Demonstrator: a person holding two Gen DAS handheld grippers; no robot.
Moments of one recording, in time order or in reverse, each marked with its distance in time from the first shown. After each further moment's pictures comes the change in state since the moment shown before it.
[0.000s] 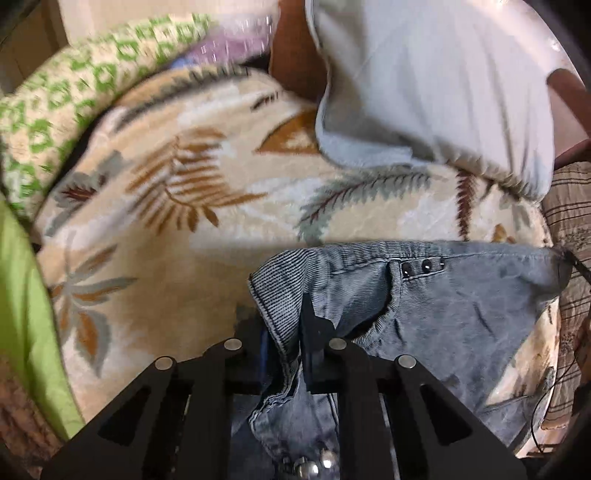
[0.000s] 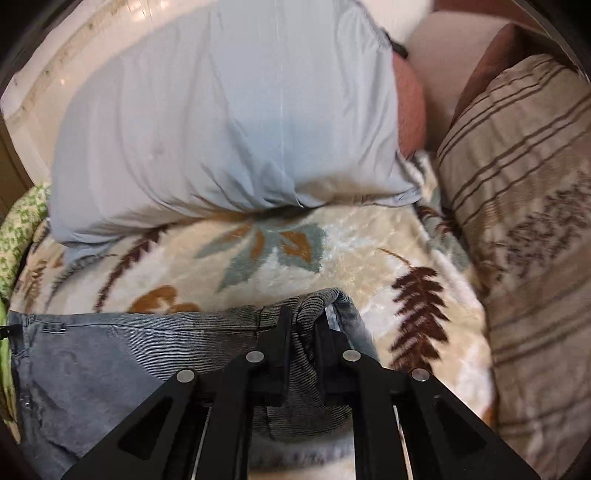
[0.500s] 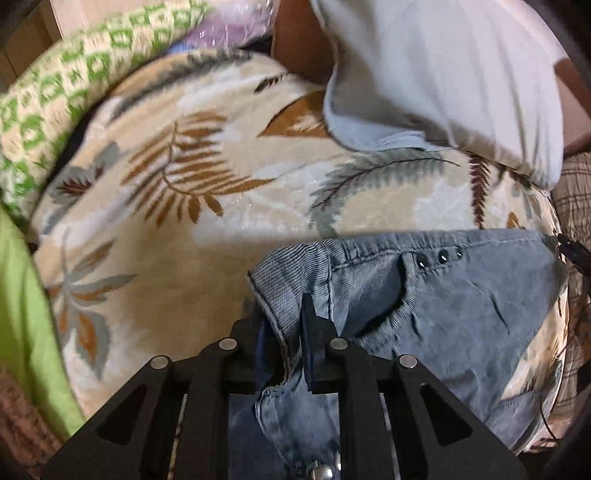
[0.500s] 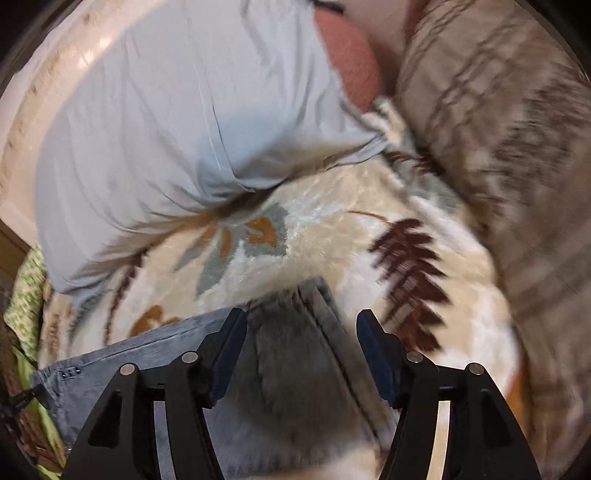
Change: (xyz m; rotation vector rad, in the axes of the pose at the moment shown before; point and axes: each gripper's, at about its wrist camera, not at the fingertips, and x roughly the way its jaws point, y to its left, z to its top) left arm 0.042 0.008 0.012 0.012 0.094 0.025; right arm 0.071 -0.044 0.008 0.216 0.120 0.069
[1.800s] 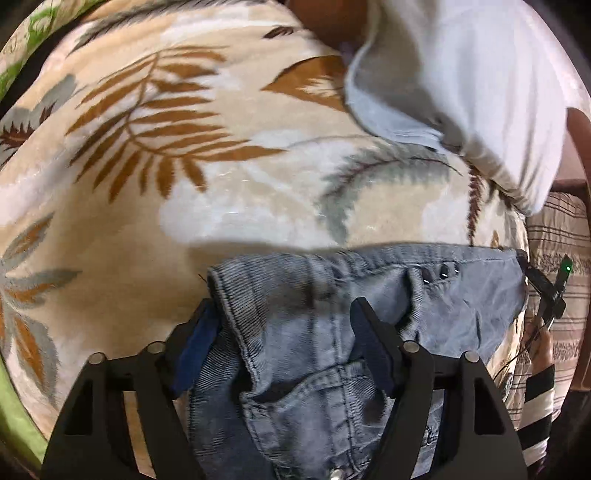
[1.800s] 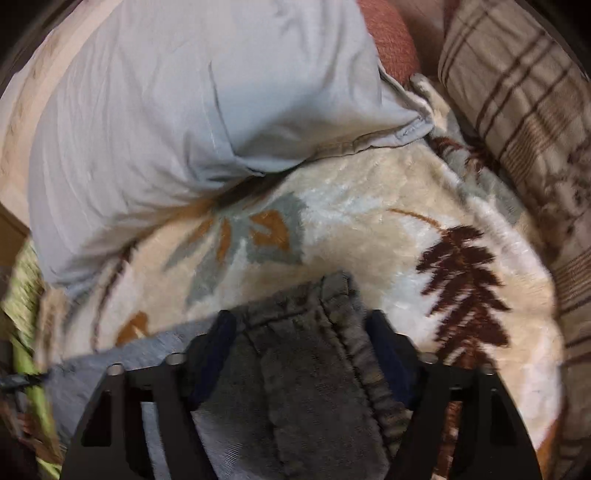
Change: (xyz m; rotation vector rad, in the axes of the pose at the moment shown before) left arm 0.042 0.025 0.016 -0.108 0.151 -0.224; right arm 0.028 0.010 0.003 -0.068 0.047 -0.015
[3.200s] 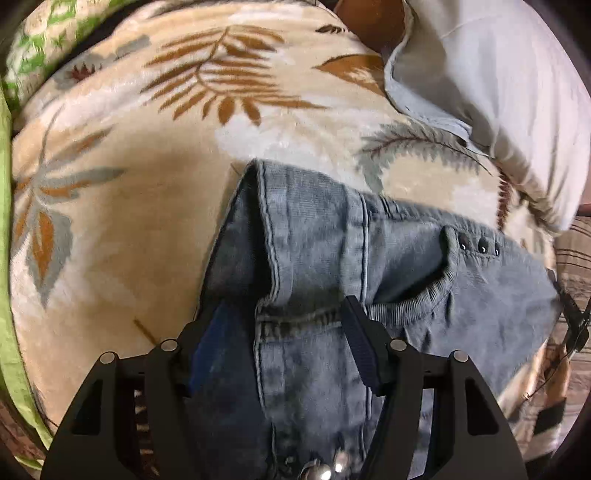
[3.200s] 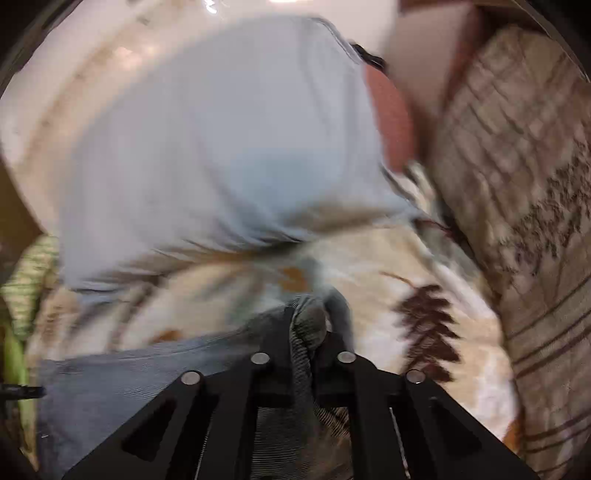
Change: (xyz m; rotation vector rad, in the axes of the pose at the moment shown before) left arm 0.000 0.000 -0.050 -0.140 -0.069 0.175; right arm -0.030 -0.004 -0.013 -0.003 -0.129 -0.079
